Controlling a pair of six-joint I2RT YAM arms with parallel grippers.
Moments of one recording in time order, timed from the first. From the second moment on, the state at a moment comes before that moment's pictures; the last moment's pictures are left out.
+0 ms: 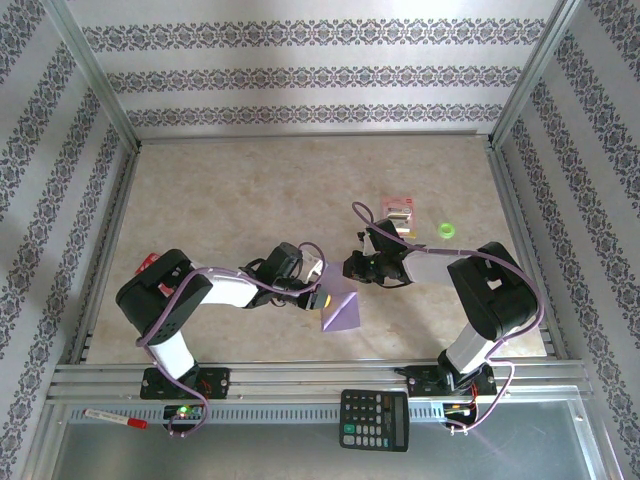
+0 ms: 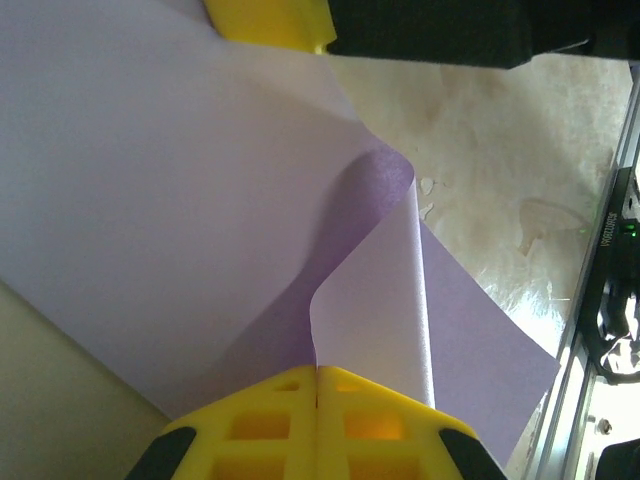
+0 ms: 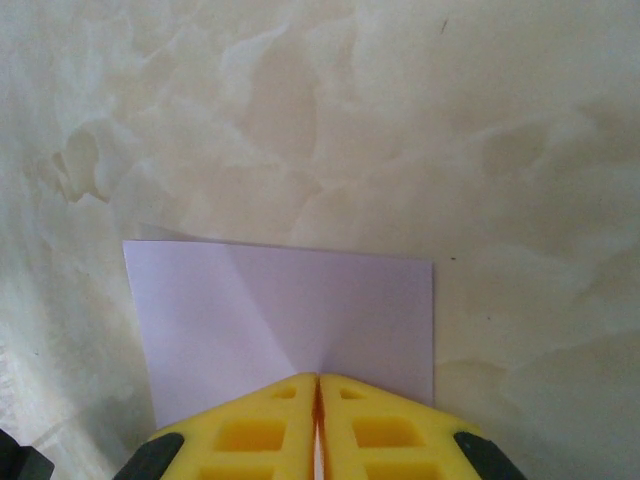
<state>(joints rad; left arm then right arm) -0.72 1.72 0.65 0.25 0.57 -0.48 0.48 1.66 0.69 -0.03 -0.43 0.68</state>
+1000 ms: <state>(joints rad) -0.71 1.73 0.66 0.22 0.57 -0.47 0.48 1.66 0.69 -0.03 -0.43 0.68</state>
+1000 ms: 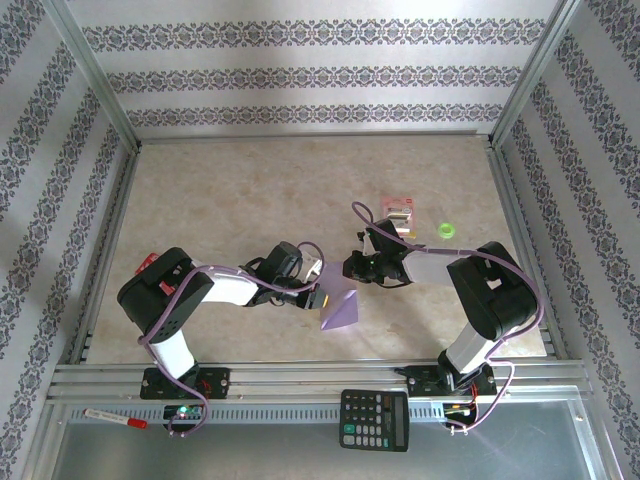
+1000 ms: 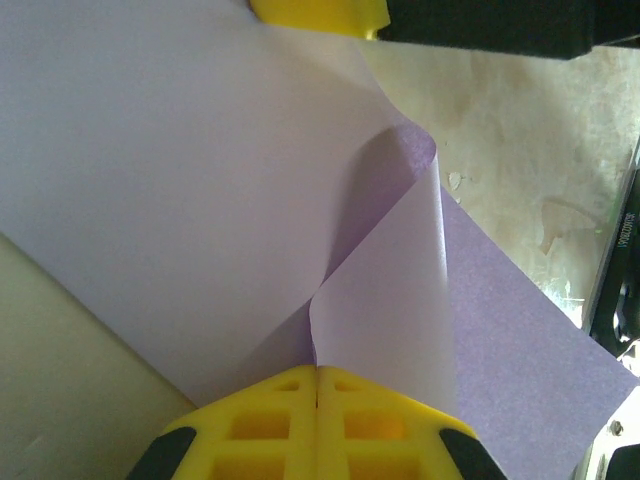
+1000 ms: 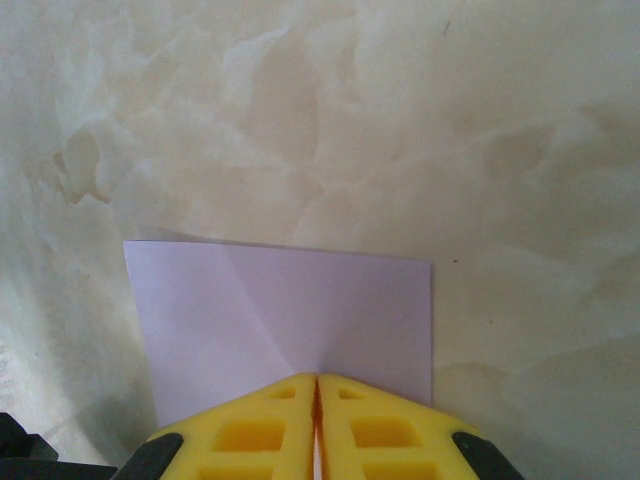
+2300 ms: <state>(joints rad) -0.71 1.75 0.71 0.13 0.57 -0.45 0.66 1.18 0.47 -0.12 -0.41 0.83</state>
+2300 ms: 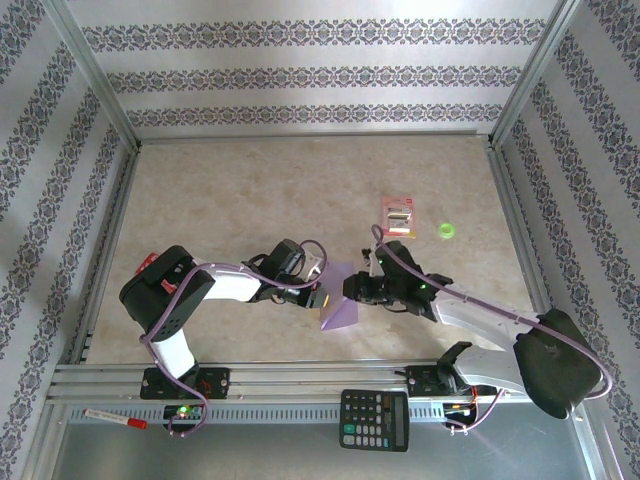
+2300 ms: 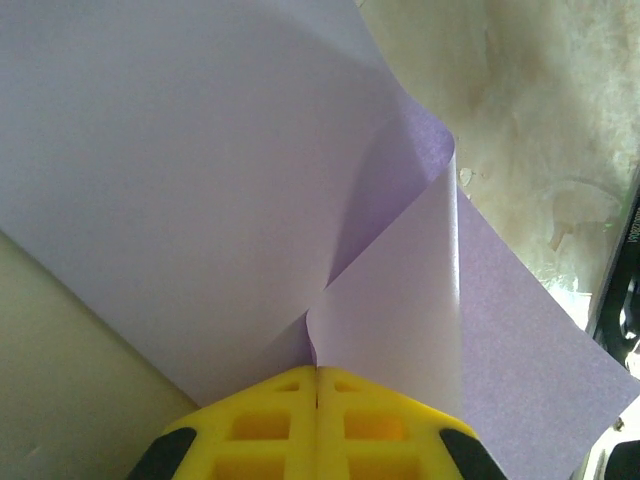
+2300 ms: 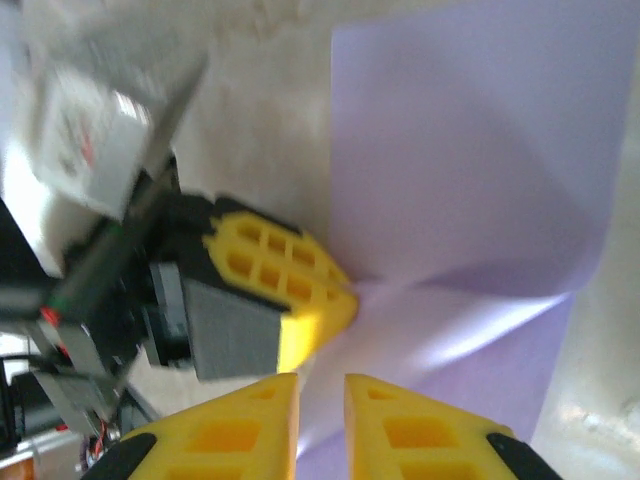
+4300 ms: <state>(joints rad) -0.70 1.79 0.81 0.00 0.58 -0.48 0.81 1.30 0.36 -0.01 -0.27 0.88</state>
